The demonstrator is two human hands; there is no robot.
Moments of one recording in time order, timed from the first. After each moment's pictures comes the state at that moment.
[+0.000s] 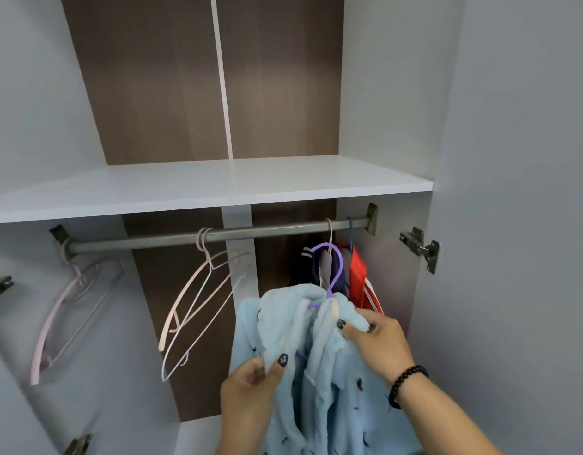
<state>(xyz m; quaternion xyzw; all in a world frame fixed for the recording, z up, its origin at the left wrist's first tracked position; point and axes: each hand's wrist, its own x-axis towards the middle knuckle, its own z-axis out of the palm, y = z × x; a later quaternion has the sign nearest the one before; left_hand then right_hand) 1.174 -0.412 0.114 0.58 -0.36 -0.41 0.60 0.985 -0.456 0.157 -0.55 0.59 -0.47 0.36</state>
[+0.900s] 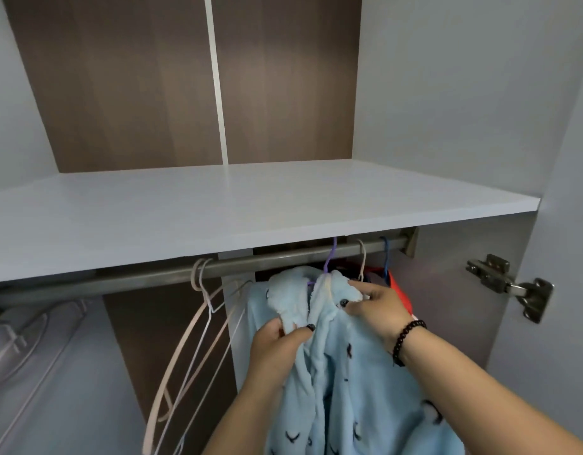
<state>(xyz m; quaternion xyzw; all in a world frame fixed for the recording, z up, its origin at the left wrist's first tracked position) 1.228 -0.607 0.143 0.51 -0.46 -0.53 0.50 1.054 -0.625 0.192 -0.48 0.58 -0.50 0.42</state>
